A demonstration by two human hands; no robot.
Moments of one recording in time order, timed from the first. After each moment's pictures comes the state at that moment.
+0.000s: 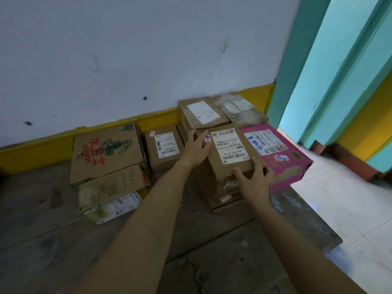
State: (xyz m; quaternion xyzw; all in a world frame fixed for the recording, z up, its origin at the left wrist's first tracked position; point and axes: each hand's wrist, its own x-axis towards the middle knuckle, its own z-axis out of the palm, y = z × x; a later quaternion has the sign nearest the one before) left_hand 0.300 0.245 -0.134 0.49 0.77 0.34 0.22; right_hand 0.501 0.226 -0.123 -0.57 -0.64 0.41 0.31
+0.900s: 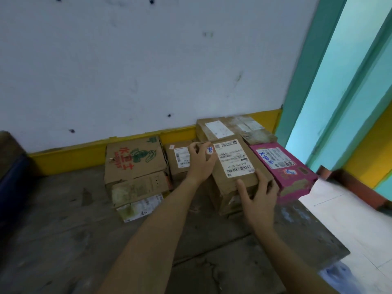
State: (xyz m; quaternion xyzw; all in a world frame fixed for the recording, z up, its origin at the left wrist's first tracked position) left_hand 0.313 0.168 -0.093 0.44 0.71 0.53 0.15; right_hand 0.497 0.149 -0.103 -0.51 -0.69 0.35 0.38
